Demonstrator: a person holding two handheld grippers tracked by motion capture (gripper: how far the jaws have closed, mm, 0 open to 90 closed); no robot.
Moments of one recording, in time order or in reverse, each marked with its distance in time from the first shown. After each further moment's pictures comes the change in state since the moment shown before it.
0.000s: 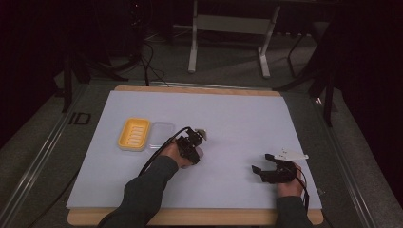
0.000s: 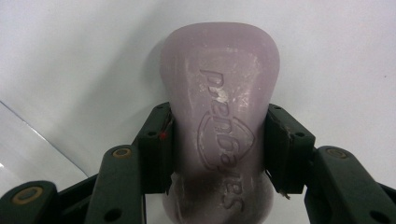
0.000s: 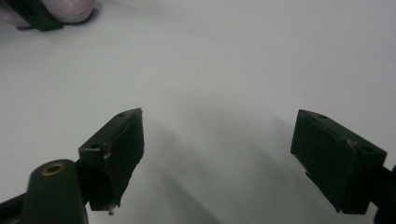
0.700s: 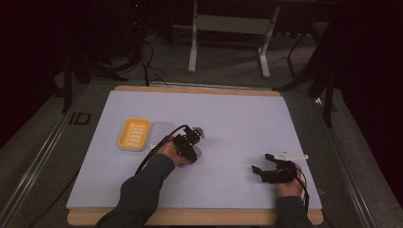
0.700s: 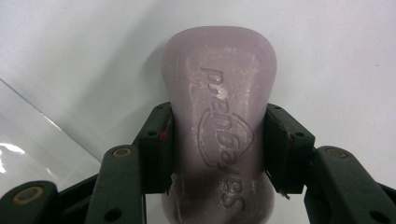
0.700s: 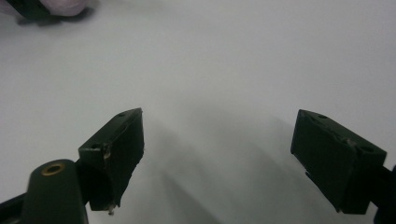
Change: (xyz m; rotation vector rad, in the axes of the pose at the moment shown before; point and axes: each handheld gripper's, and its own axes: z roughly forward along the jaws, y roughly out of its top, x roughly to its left) left arm 0.007 -0.004 -0.011 -0.005 -0.016 0.019; right arm 0.000 0.000 0.000 -0.001 -0.002 -0.002
